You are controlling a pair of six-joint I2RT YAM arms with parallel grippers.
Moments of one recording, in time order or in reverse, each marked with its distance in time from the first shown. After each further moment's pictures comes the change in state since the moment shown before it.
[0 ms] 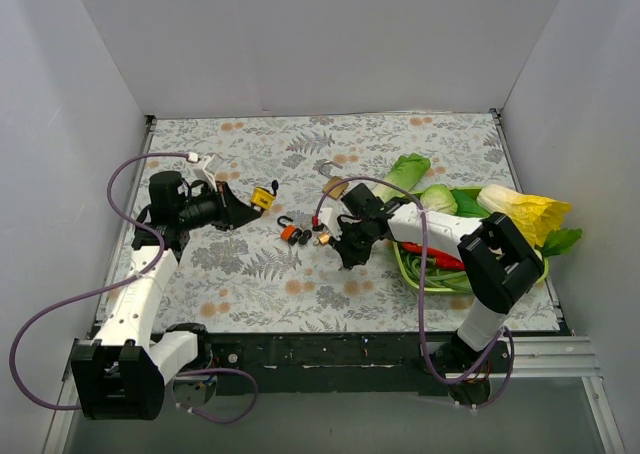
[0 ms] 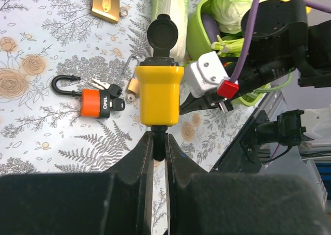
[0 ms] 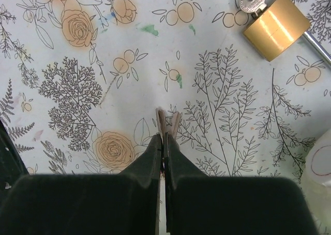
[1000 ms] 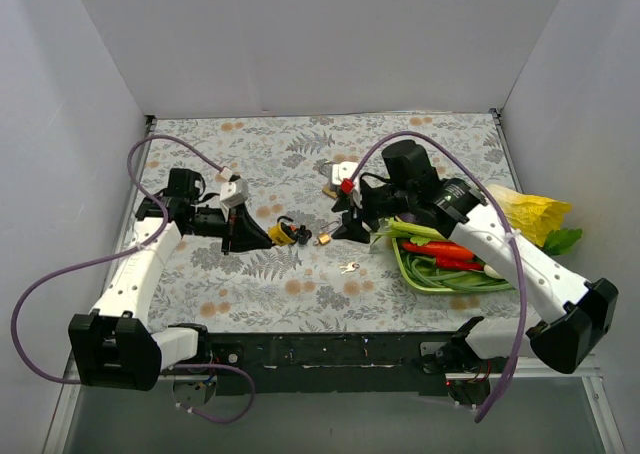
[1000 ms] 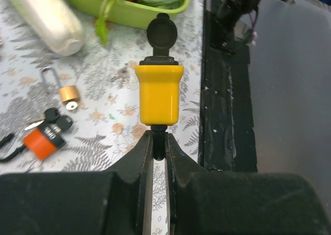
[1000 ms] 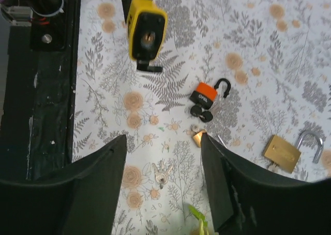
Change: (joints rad) left arm -0.040 0.140 0.194 -0.678 0.409 1.102; right arm -0.014 -0.380 0.246 -0.110 -0.238 -0.056
